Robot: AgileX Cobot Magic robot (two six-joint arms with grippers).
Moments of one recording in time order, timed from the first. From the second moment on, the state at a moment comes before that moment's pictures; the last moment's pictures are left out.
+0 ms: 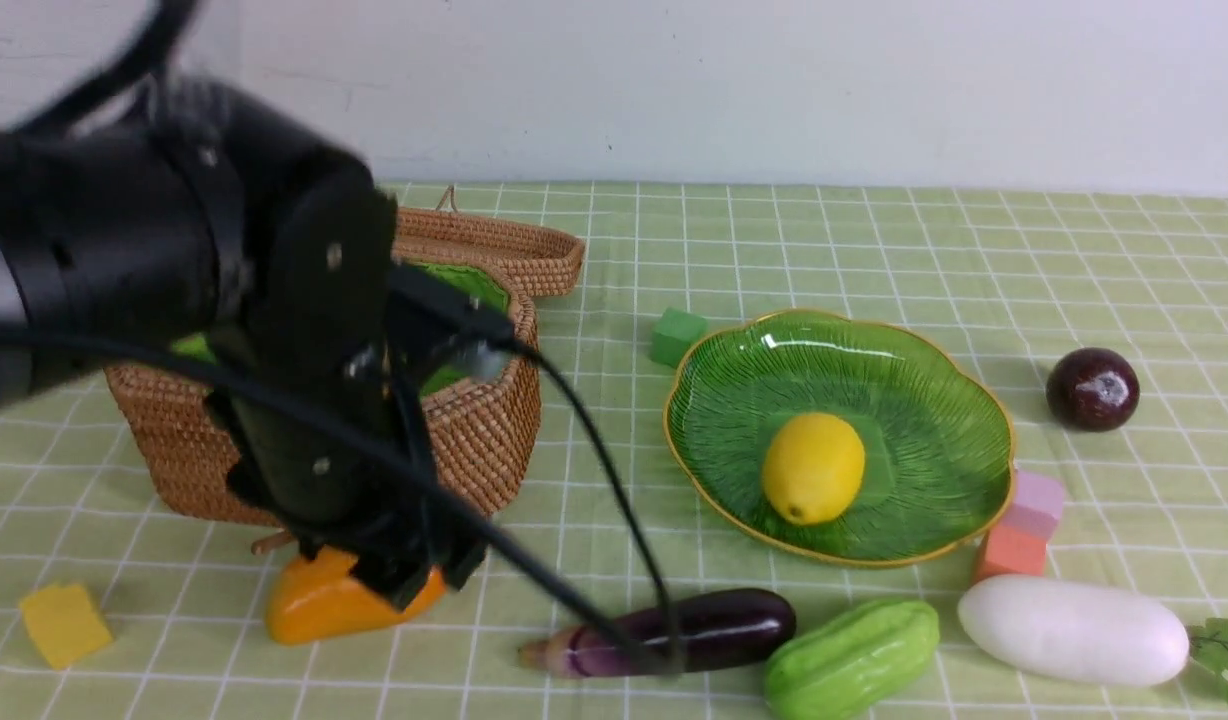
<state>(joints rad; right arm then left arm) 0.00 -0.01 0.02 -0.14 0.39 0.21 -0.54 1.57 -1.17 0.17 1.05 -0.06</state>
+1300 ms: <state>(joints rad) 0.00 -0.01 0.02 -0.14 0.39 0.21 -0.40 1.61 -0.99 0.11 0.64 0.39</state>
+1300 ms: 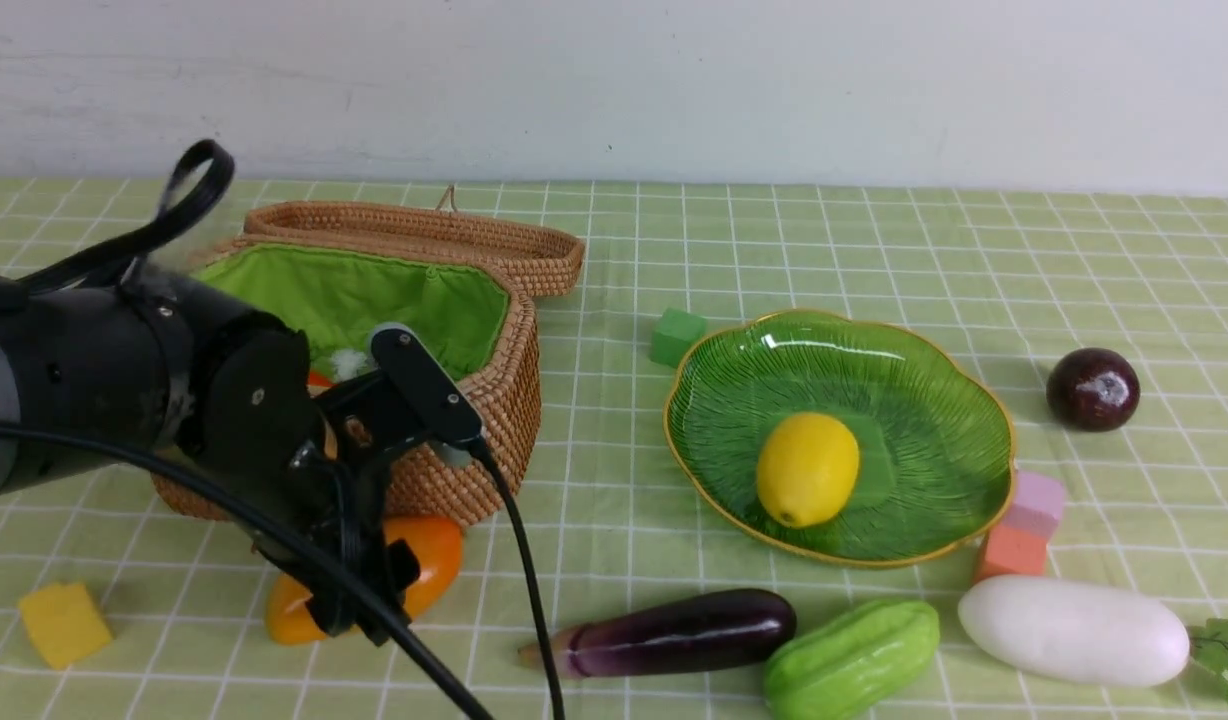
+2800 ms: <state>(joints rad) 0.00 -0.01 0.02 -0.14 0.39 0.21 -0.40 1.54 -0.99 0.09 0.66 0.32</state>
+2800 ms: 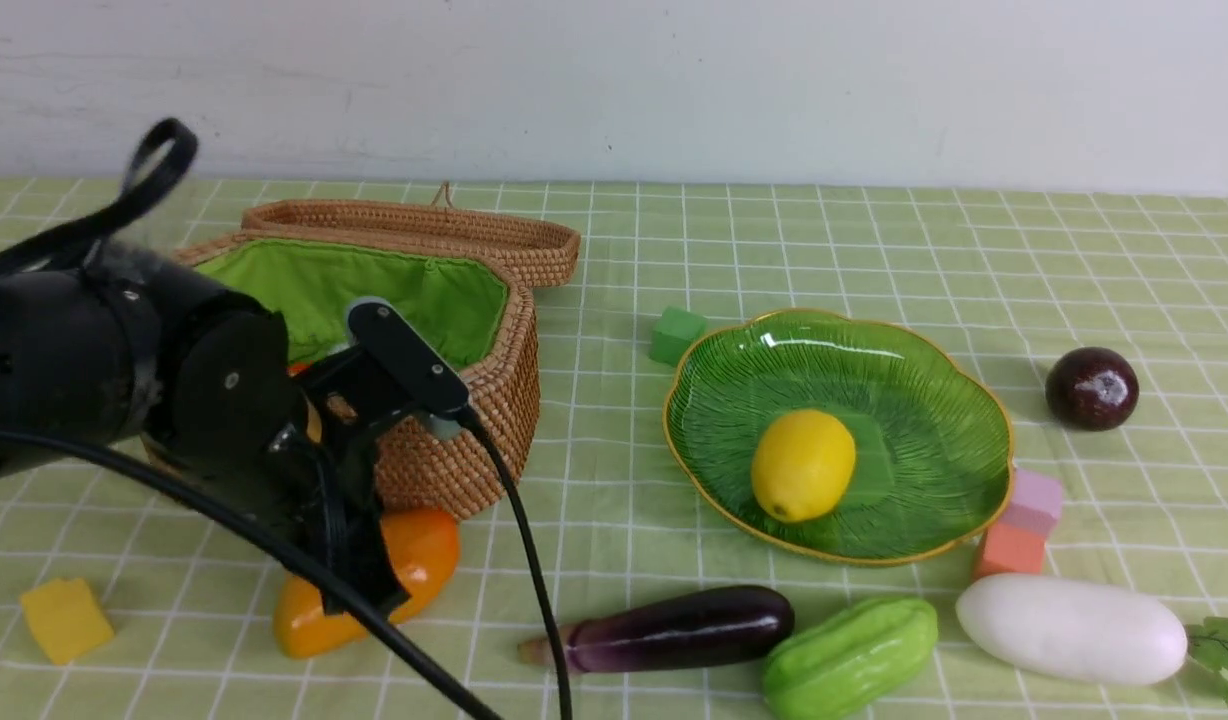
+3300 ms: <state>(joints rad) 0.00 -0.01 0.02 -0.14 0.39 0.21 -0.40 1.50 -0.99 0.01 0.66 0.12</state>
